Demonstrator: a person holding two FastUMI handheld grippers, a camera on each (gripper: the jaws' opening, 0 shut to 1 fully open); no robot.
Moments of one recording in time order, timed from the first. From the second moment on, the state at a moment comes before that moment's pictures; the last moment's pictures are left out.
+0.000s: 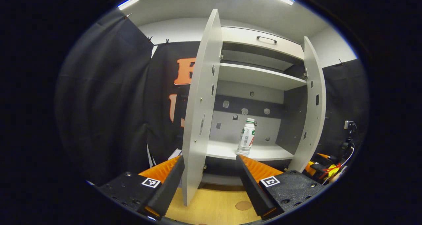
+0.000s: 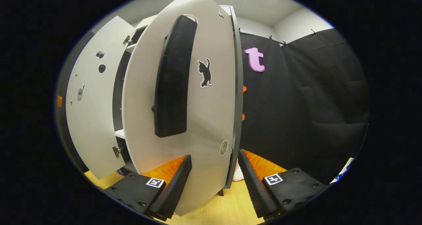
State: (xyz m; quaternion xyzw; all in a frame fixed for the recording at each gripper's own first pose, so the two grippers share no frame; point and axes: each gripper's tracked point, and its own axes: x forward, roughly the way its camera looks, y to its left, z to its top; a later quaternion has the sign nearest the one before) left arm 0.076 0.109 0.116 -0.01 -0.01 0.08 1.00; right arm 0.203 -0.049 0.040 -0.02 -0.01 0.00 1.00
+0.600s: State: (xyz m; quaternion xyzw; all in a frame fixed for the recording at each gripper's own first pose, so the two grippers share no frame) left arm 0.068 0.157 0.105 0.00 0.00 0.13 0.99; right arm 0.220 -0.015 0.037 -0.02 -0.01 0.03 1.00
